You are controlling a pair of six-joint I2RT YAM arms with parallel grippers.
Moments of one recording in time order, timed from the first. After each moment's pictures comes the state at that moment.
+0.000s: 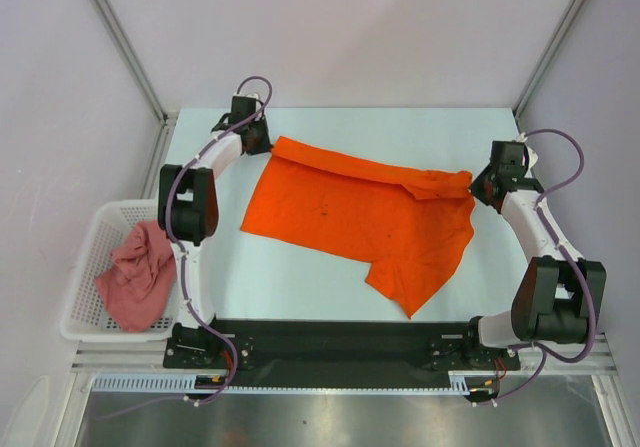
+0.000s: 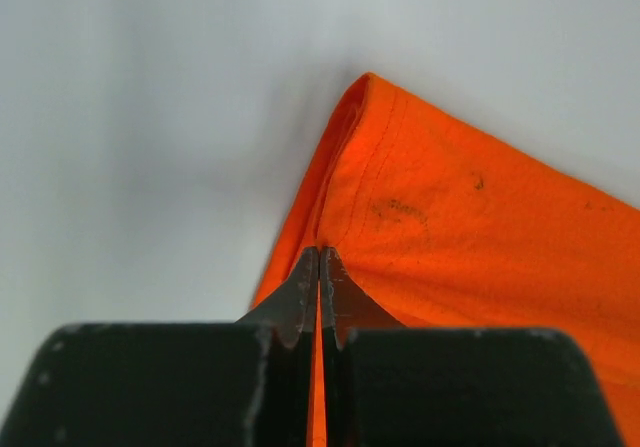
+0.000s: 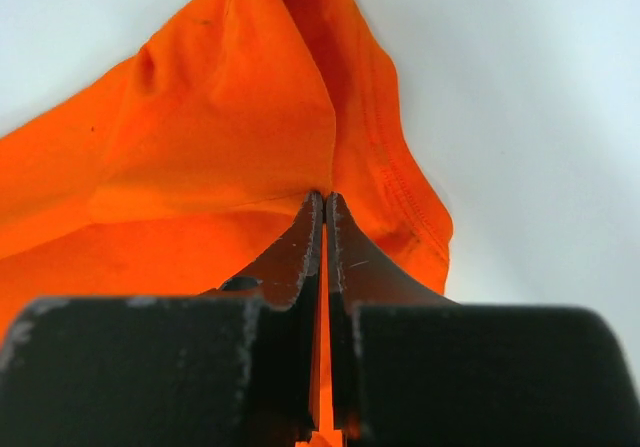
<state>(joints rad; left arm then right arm) -0.16 2.23 1.79 -0.35 0.04 -0.31 -0.09 1.40 1.04 -0.42 0.17 0.58</state>
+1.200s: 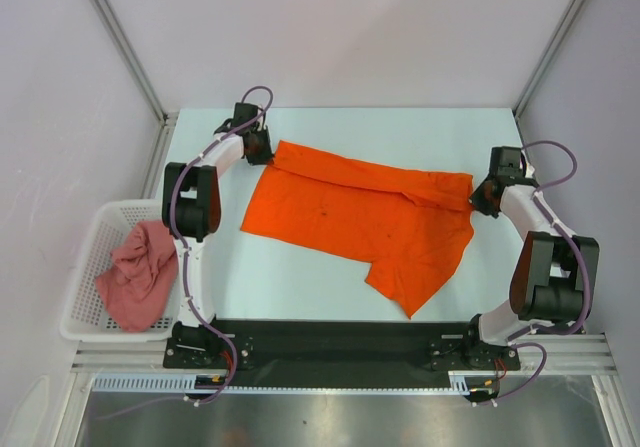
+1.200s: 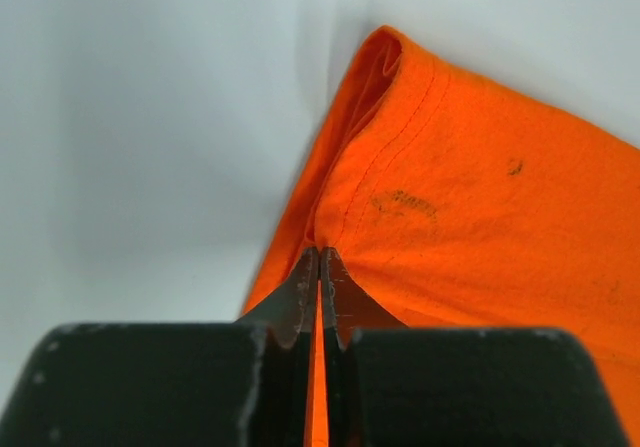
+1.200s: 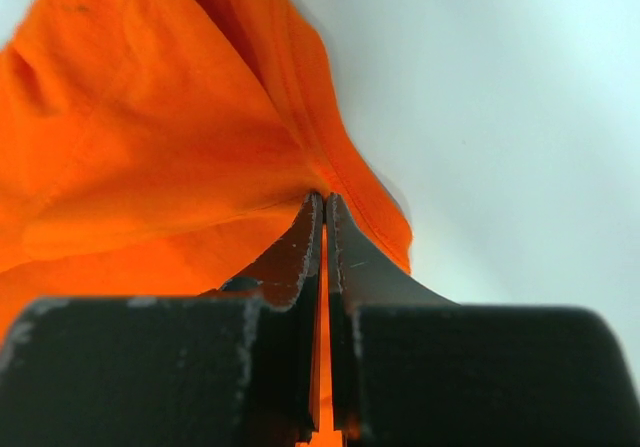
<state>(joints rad) -0.14 2.29 1.82 -0.44 0.11 -0.31 -0.14 1.53 1.02 -0.44 0.16 0.56</state>
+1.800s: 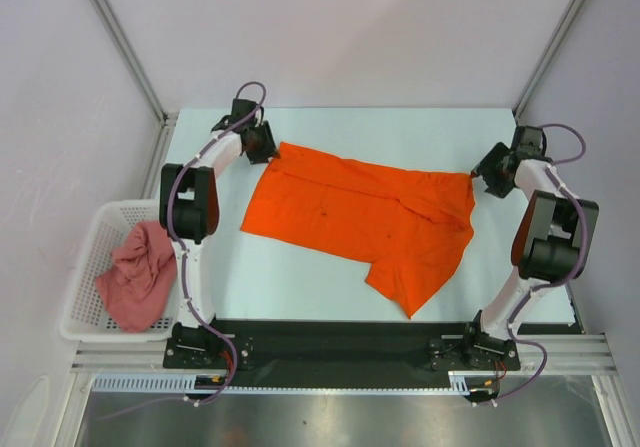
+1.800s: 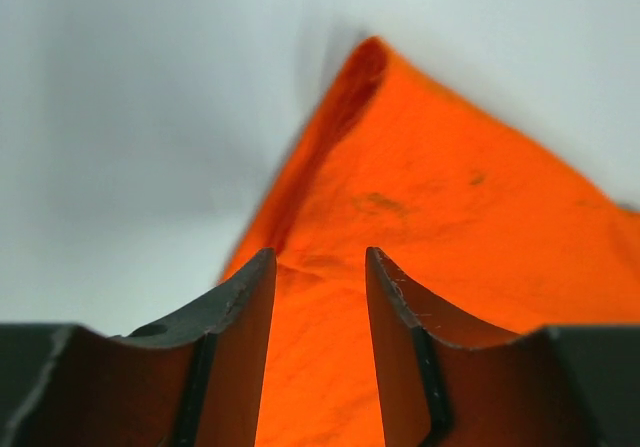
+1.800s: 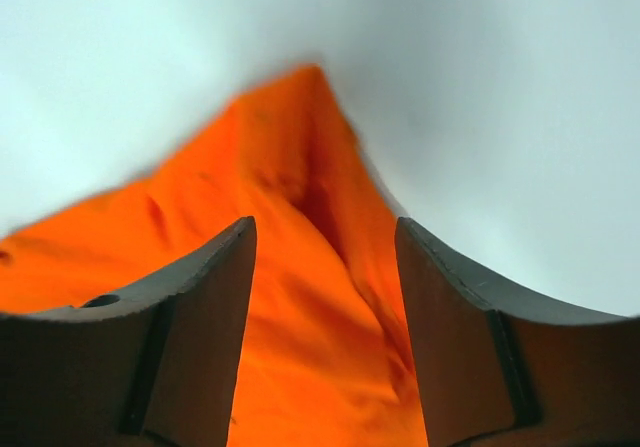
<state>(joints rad) -0.15 2.26 1.82 -0.48 0.11 -0.43 -0.27 1.79 1.27 -0.41 -0.10 0.51</state>
